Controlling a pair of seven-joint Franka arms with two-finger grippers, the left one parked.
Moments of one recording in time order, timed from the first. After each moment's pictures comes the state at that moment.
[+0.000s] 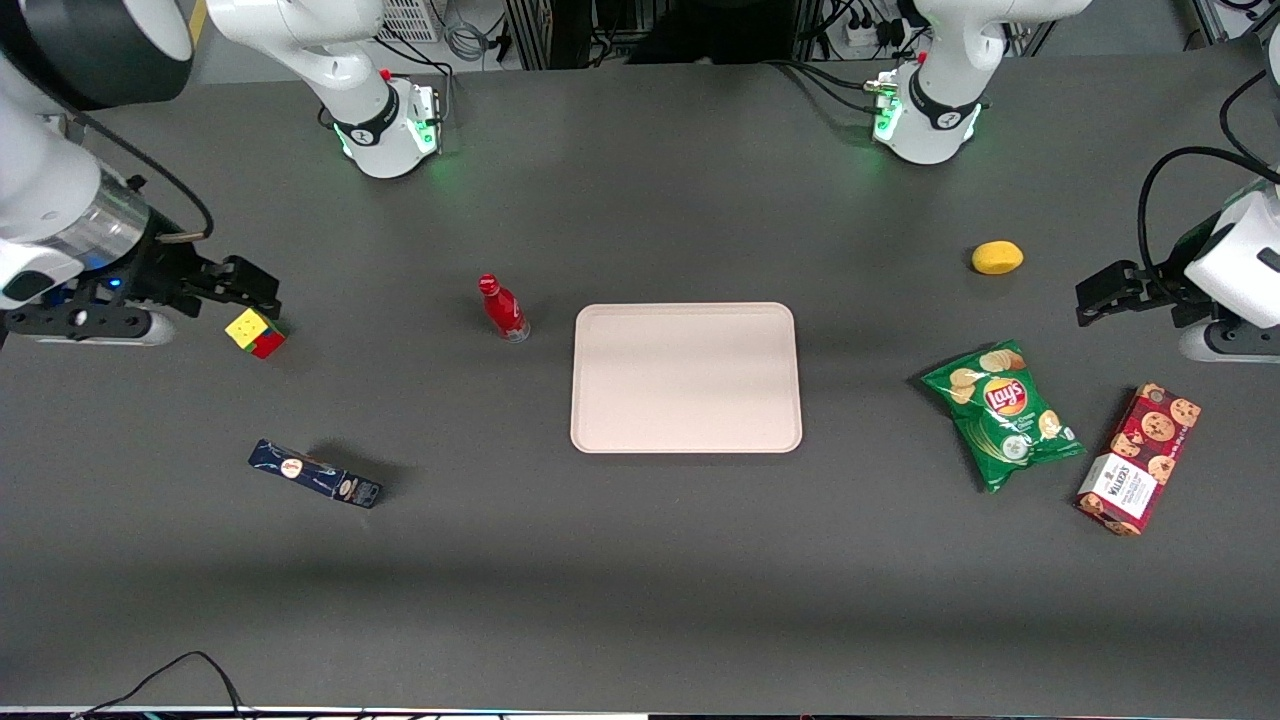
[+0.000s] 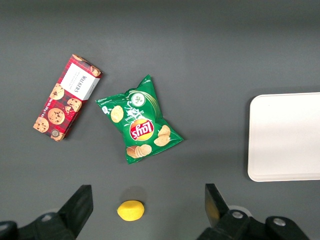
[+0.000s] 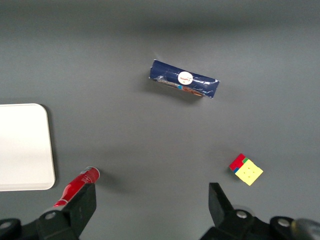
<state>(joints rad) 0.02 0.00 0.14 -1.66 0.00 1.65 0.24</state>
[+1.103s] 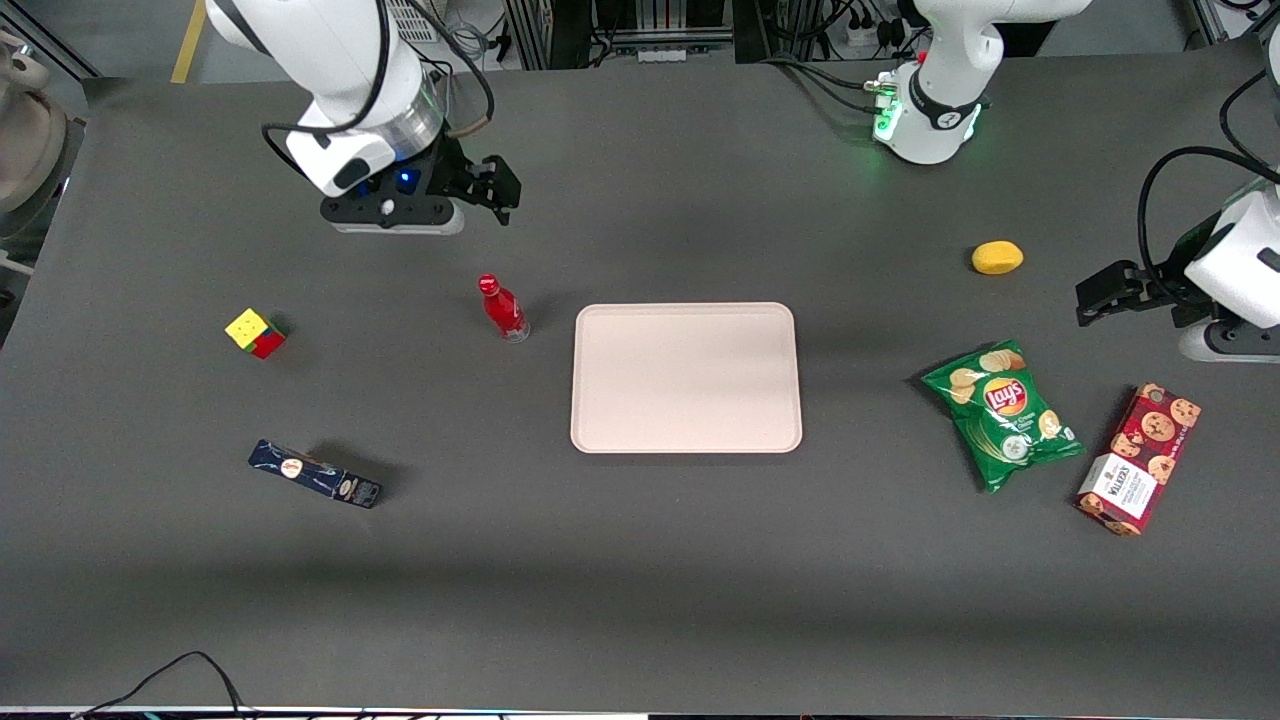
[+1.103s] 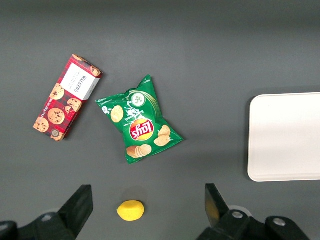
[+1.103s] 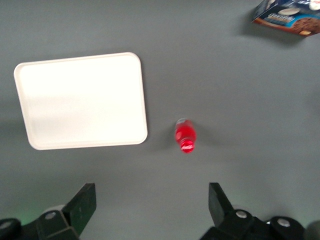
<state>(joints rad) 0.07 0.00 0.52 -1.69 0.07 1.65 0.69</state>
